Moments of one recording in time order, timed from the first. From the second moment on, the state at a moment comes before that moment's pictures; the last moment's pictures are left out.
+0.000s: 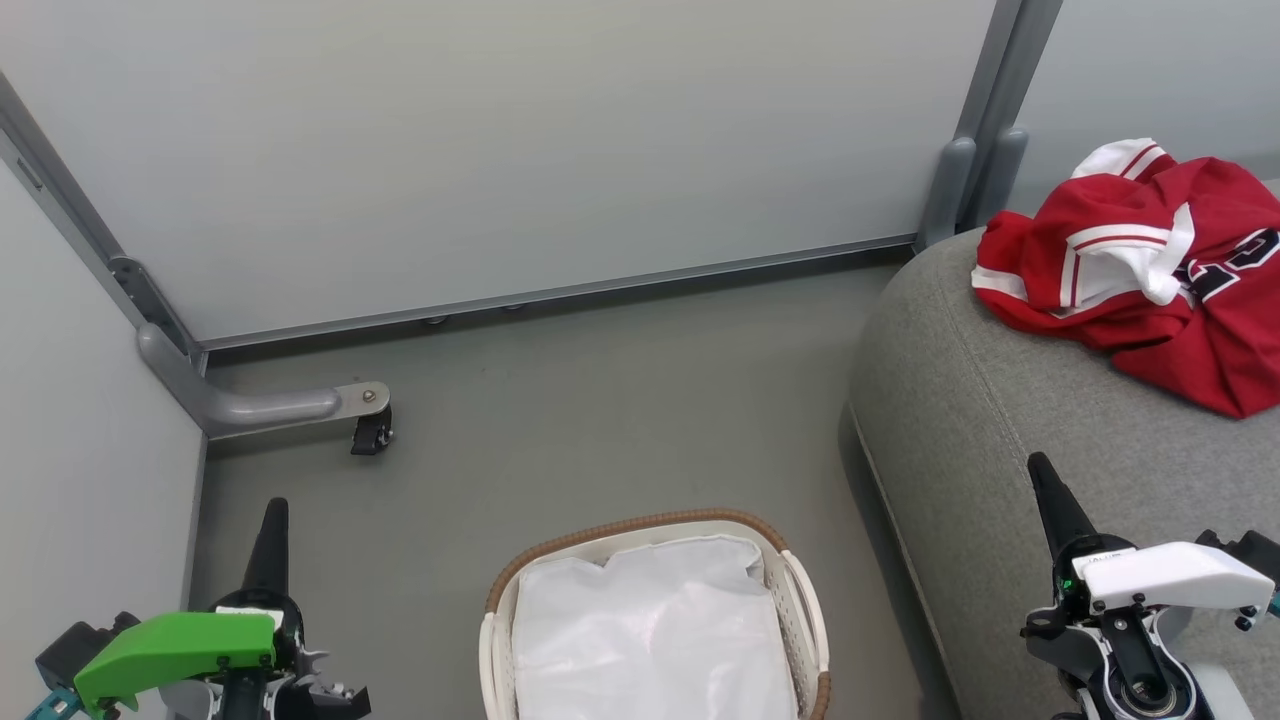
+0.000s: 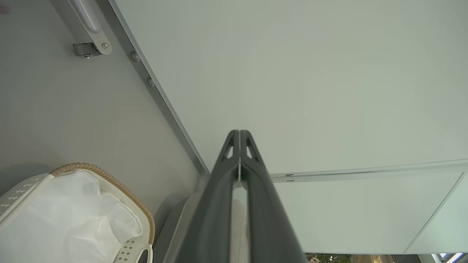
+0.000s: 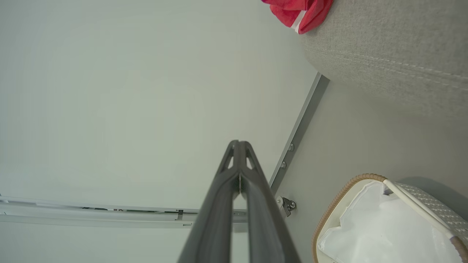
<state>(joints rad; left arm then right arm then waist) -0.07 0.05 0.09 0.27 -1.41 -0.12 0.05 -0.12 -0.05 -0.09 0.28 1.38 0.13 0.05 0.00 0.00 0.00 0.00</state>
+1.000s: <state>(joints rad) -0.10 0.05 0.11 0.25 -1.60 -0.13 0.11 -0.11 -0.05 -0.11 0.25 1.60 0.13 0.11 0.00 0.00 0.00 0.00</state>
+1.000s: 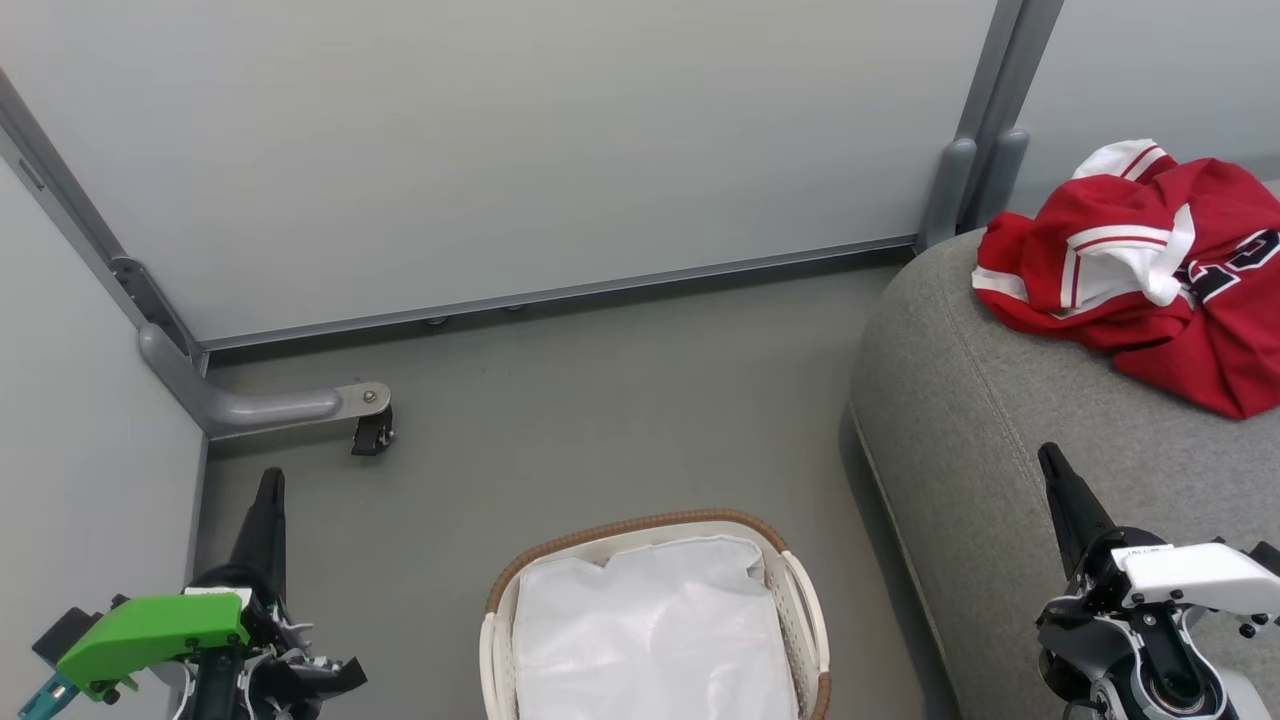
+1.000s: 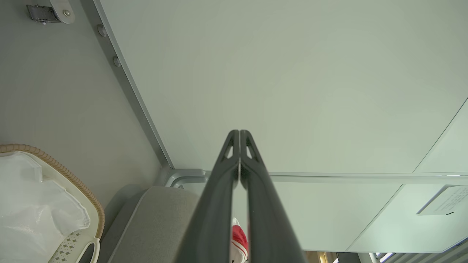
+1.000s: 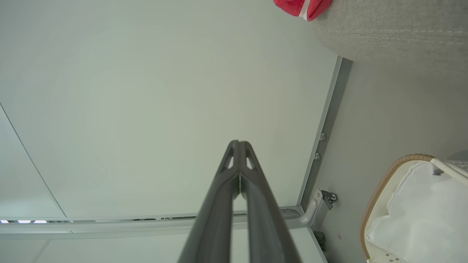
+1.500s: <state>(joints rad) -0.10 0.05 0.11 0.25 -1.61 -0.13 0.11 -0.11 -0.05 -0.11 0.25 1.61 0.13 0.11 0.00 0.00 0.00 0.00</state>
